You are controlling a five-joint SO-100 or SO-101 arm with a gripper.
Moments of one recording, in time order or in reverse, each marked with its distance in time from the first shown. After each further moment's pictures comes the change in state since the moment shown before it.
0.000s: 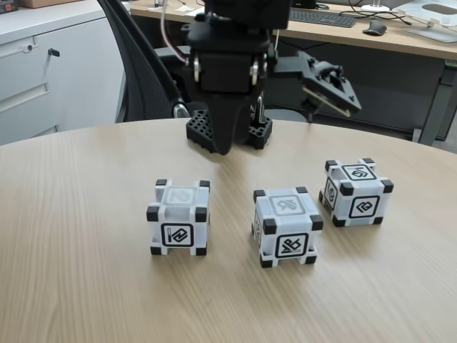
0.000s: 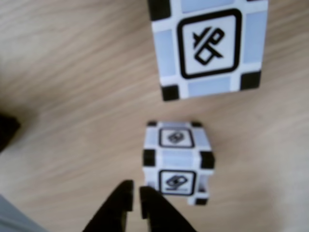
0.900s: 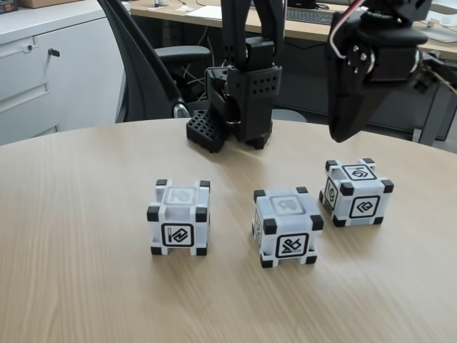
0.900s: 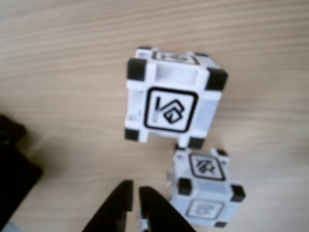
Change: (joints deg) arm -38.3 0.0 0.0 0.0 22.1
